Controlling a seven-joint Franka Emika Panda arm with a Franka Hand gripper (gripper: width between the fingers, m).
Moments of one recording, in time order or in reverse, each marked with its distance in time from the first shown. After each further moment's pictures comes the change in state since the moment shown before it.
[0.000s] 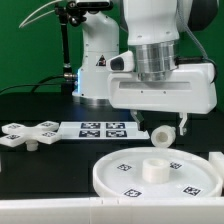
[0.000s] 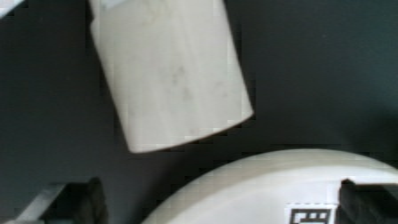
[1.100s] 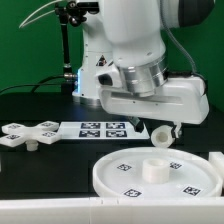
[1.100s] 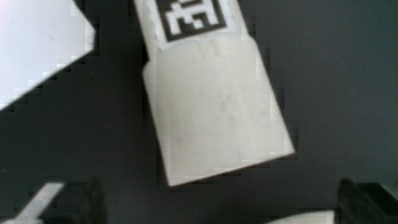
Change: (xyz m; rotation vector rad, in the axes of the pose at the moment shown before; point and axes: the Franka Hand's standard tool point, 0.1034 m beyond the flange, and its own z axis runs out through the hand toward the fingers) arm -0.003 0.010 0.008 -0.072 -0.386 -0.058
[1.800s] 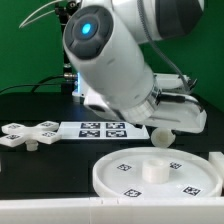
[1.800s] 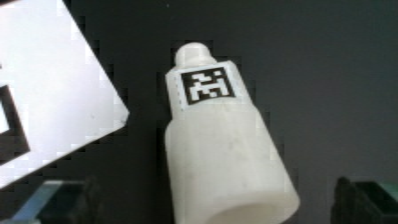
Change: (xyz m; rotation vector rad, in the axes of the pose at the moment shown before) arm -0.010 0.001 0.002 -0.052 -0.428 -0.013
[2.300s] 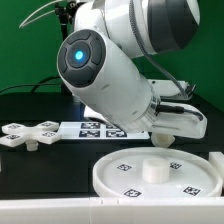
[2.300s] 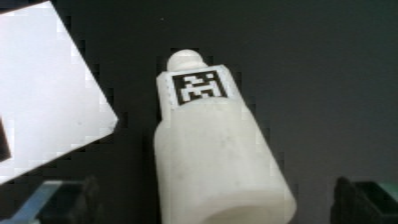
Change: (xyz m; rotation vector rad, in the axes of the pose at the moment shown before) arm 0.003 -0.002 0.007 0.017 -0.065 -0.014
